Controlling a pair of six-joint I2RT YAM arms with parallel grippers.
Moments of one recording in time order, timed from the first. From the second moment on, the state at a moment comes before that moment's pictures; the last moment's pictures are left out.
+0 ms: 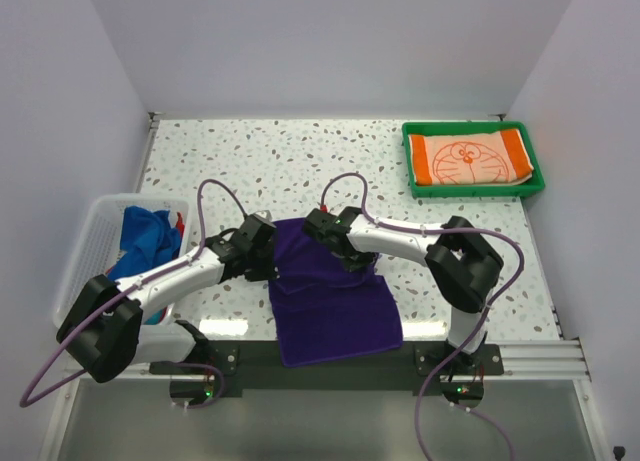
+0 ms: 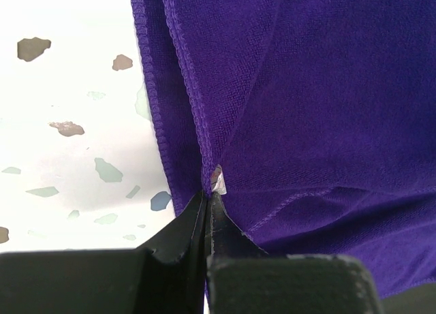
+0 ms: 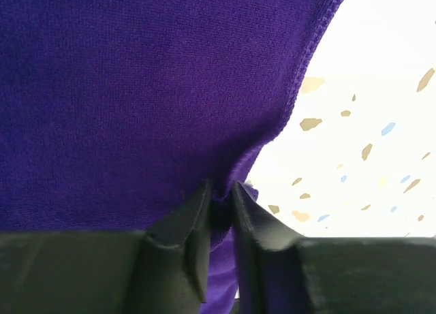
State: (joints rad) left arm -0.63 1.27 0.65 -0.46 -0.06 -0.73; right arm 0.93 1.86 1.28 -0.95 0.49 0.55
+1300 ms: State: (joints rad) left arm -0.63 1.26 0.65 -0.48 -0.06 -0.73; right arm 0.77 1.52 0.92 -0.82 0.37 0.74
